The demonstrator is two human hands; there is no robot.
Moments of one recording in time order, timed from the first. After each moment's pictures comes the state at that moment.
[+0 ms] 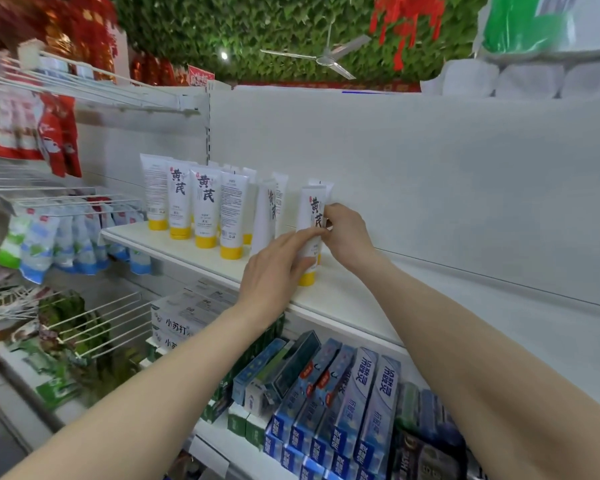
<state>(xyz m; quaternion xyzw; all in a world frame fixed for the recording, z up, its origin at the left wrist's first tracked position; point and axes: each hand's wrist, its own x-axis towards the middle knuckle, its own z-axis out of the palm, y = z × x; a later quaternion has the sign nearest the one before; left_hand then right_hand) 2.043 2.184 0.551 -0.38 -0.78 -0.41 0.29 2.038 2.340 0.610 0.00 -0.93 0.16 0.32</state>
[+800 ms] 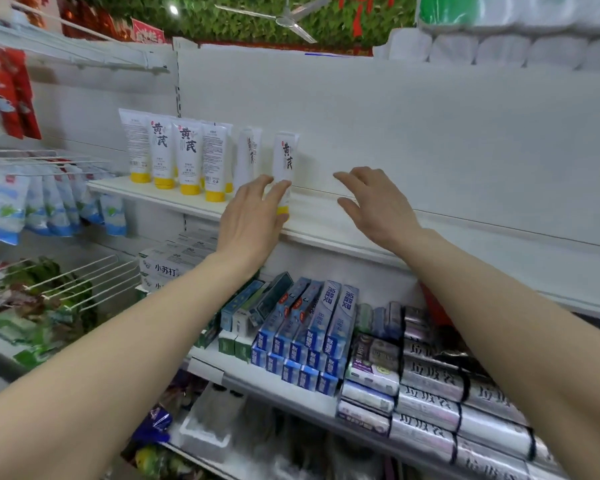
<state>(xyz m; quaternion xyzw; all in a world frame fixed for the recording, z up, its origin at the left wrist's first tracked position) 2.118 2.146 0.550 -0.34 -0.84 -0.24 0.34 2.205 2.349 0.595 -0.02 -0.93 -0.09 0.35</state>
